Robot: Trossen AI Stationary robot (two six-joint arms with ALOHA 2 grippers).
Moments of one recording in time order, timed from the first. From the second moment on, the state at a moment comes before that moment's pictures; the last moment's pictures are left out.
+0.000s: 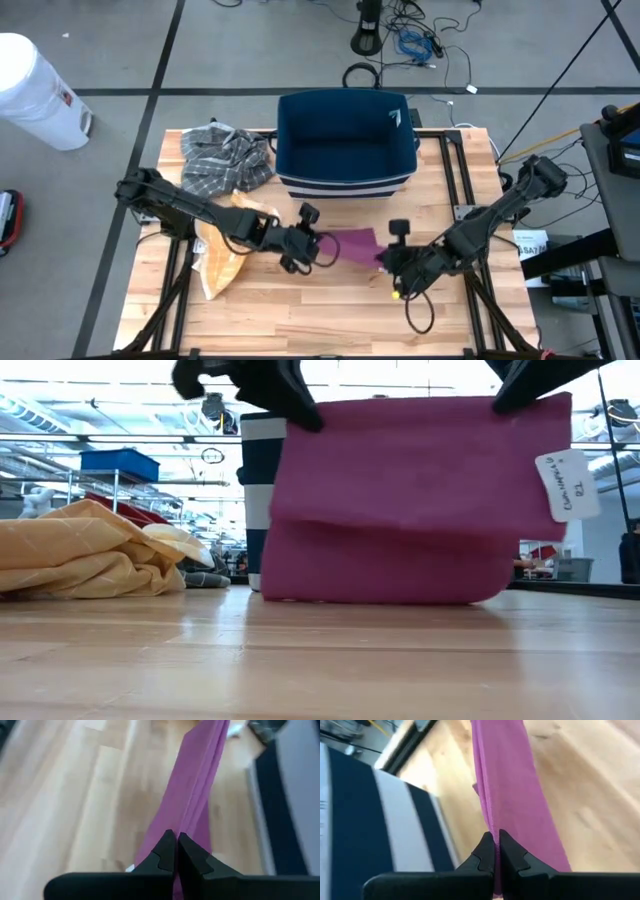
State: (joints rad) left arm -0.31 1.60 1.26 -0.50 -0.39 0.51; right arm 0.64 1.36 1.02 -0.65 0.51 0.34
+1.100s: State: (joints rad) left arm -0.25 1.76 1.26 -0.61 -0.18 0.14; right arm 0.40 1.53 1.02 -0.60 0.18 0.27
